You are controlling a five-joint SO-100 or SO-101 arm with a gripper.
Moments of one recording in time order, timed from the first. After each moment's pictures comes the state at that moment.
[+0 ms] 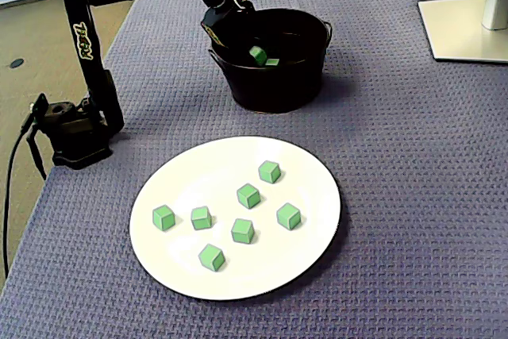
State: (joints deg) arm -21.4 85.3 91.3 58.1 -13.6
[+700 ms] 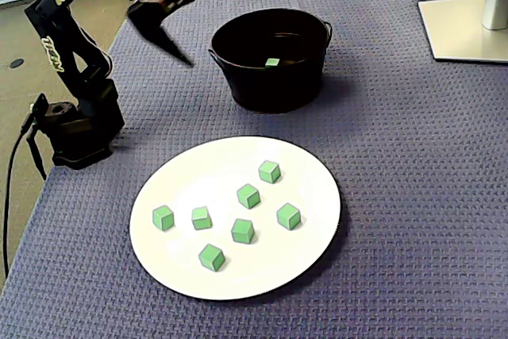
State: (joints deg) arm 23.2 108.4 82.1 91.3 -18.9
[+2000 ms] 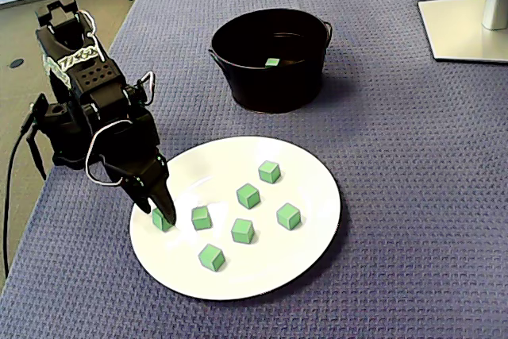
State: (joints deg) arm 52.6 76.1 97.9 65.8 -12.7
